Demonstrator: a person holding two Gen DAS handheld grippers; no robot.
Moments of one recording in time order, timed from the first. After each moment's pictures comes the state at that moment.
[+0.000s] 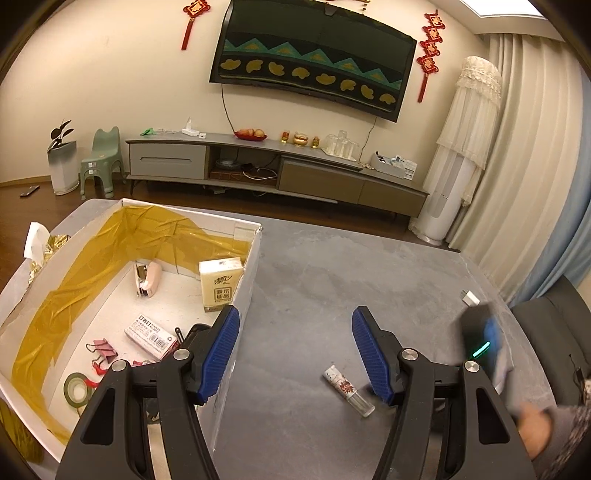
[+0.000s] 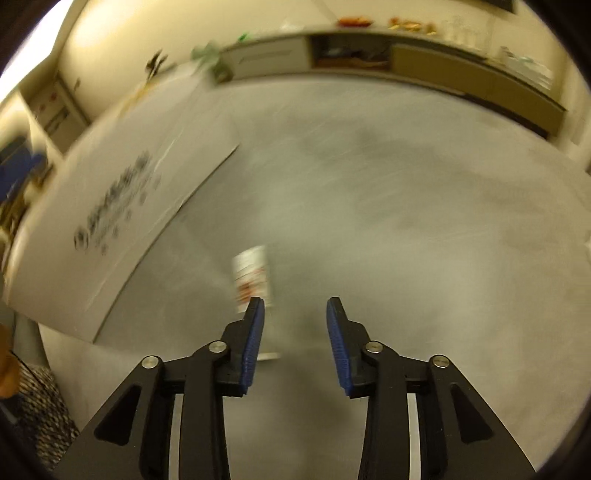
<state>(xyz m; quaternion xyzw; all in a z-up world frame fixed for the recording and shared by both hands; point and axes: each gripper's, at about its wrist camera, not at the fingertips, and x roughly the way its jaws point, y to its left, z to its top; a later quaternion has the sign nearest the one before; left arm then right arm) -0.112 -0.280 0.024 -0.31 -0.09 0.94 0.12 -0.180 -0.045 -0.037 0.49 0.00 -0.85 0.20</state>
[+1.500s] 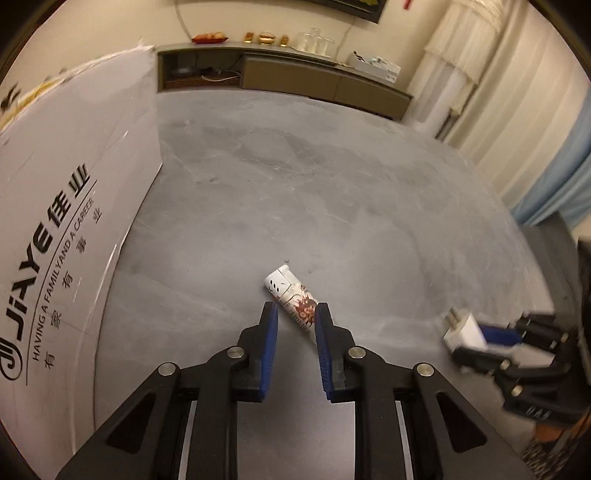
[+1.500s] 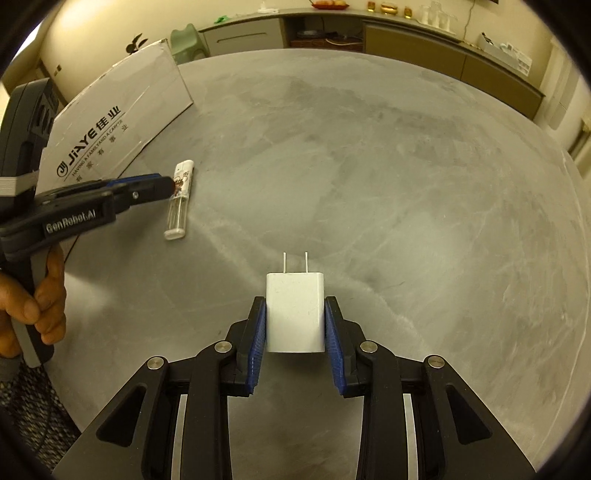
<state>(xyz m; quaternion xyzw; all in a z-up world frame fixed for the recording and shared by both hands) -0.148 -0.193 -0.094 -0.48 -0.06 0.86 0.18 -0.129 0.000 -0.064 0.54 0.05 -0.82 0.17</state>
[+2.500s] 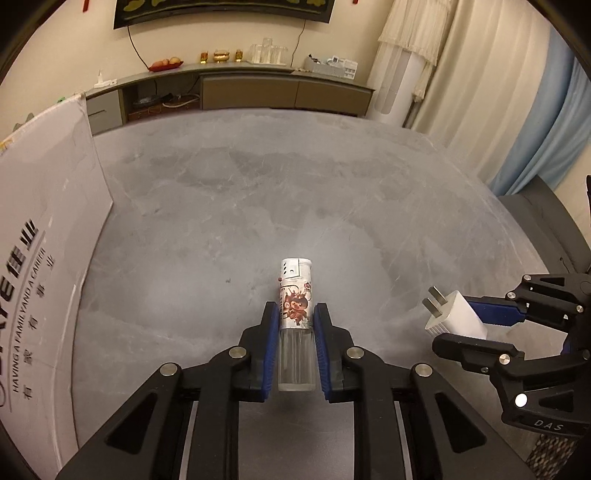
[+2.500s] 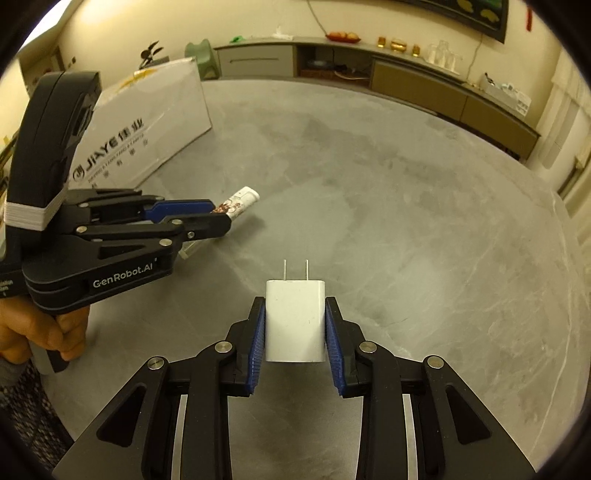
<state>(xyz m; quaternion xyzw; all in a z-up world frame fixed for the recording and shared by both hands) -0.137 -0.160 -0.090 -0.44 0.01 0.87 0.24 -0.120 -0.019 -0.041 0.47 0.08 -0.86 0.18</state>
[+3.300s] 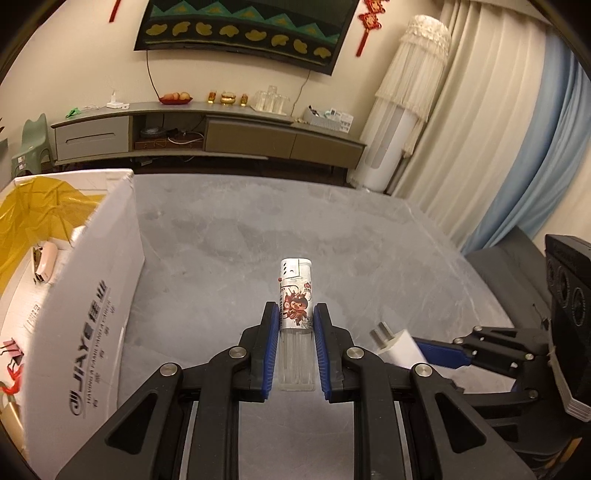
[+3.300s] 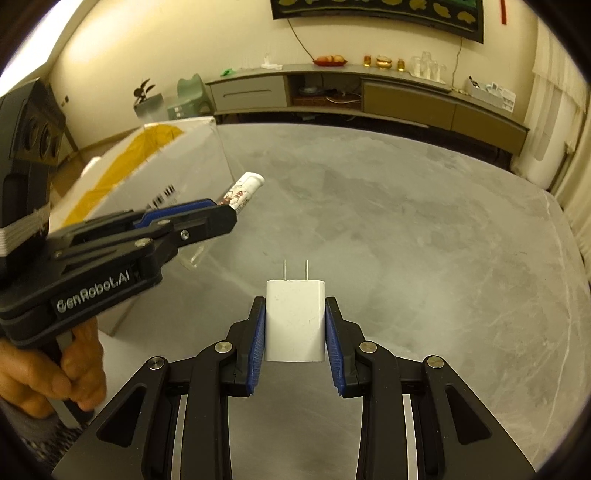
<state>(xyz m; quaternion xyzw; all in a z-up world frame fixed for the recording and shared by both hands) -0.123 -0.198 -0.007 -0.37 -0.07 0.89 0.25 -0.118 -0.060 0.012 0.44 0.02 -0.88 0.17</state>
